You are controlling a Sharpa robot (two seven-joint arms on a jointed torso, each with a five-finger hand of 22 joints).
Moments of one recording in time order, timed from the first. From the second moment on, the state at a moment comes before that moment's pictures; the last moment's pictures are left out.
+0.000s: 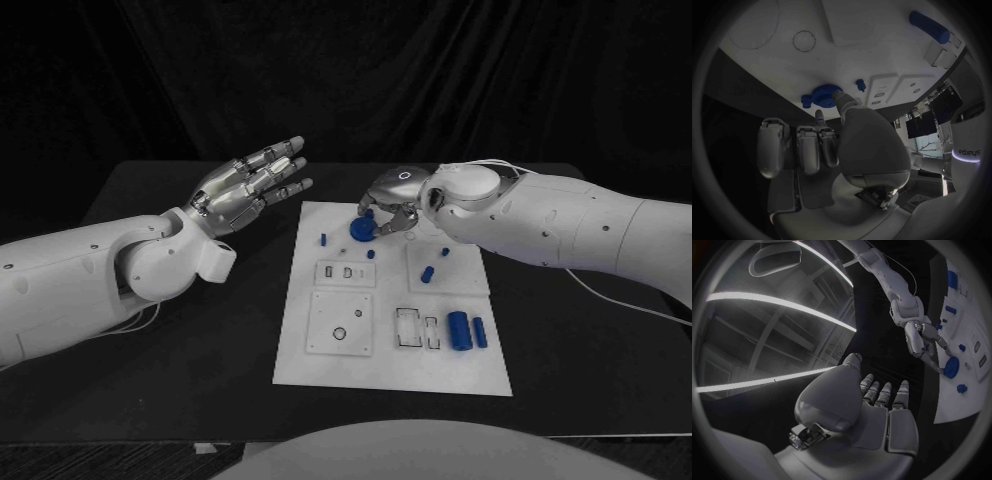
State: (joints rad) left arm 1.28 -0.86 -0.21 1.45 -0.03 0.26 0.57; left_hand 1.52 0.26 -0.16 0.22 0.61 0.21 0.09 0.03 0.03 0.02 0.06 0.01 0.00 0.00 0.13 0.00 0.00 0.16 0.01 0.26 0.01 0.01; right arm 1.29 -0.50 -0.21 1.07 -1.74 -0.18 0.14; right_hand 1.33 -0.12 0.20 0.16 0.30 0.76 0.09 0.06 0.24 1.46 0.02 1.57 1.31 1.46 -0.03 1.57 1.31 0.05 1.46 0.08 1.42 1.31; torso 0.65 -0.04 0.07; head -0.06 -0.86
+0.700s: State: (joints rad) left arm 1.28 -0.88 -0.21 1.45 -0.03 0.26 0.57; left_hand 1.52 0.26 -0.15 0.21 0.61 0.22 0.09 0.03 0.03 0.02 0.06 0.01 0.00 0.00 0.13 0.00 0.00 0.16 0.01 0.26 0.01 0.01; right arm 1.31 -0.71 -0.21 1.21 -1.67 -0.35 0.20; right_hand 1.26 -0.13 0.14 0.27 0.09 0.81 0.07 0.09 0.21 1.47 0.00 1.57 1.31 1.47 -0.04 1.57 1.31 0.05 1.47 0.07 1.47 1.31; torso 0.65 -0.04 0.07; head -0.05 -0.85
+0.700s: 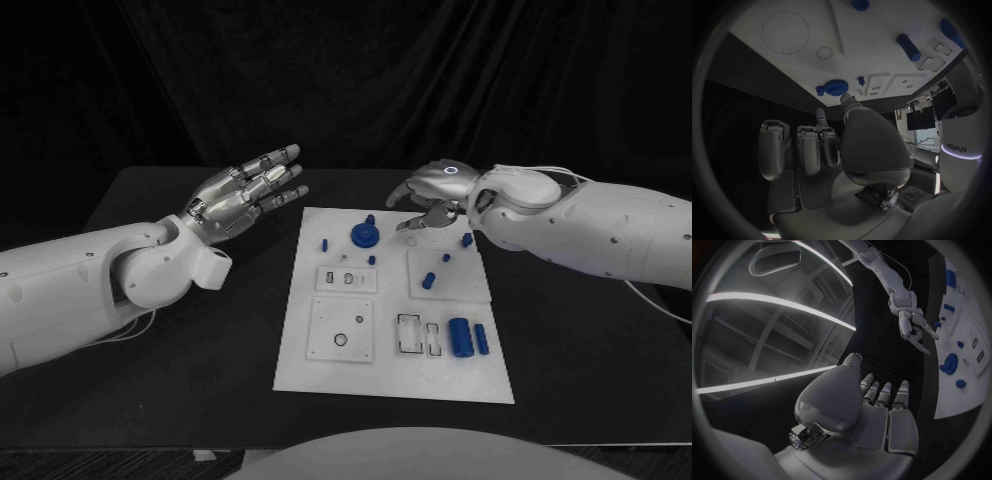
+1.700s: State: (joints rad) left arm 1.26 -0.89 -0.21 1.45 -0.03 0.26 0.57; left_hand 1.52 0.26 -0.15 0.21 0.61 0.22 0.09 0.03 0.03 0.02 0.06 0.01 0.00 0.00 0.13 0.00 0.00 0.16 0.01 0.26 0.01 0.01; right arm 1.22 -0.98 -0.21 1.22 -1.24 -0.48 0.38; right_hand 1.35 -0.16 0.14 0.29 0.30 0.61 0.06 0.39 0.40 1.46 -0.02 1.57 1.31 1.47 -0.07 1.57 1.31 0.02 1.46 0.04 1.57 1.31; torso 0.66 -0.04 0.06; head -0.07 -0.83
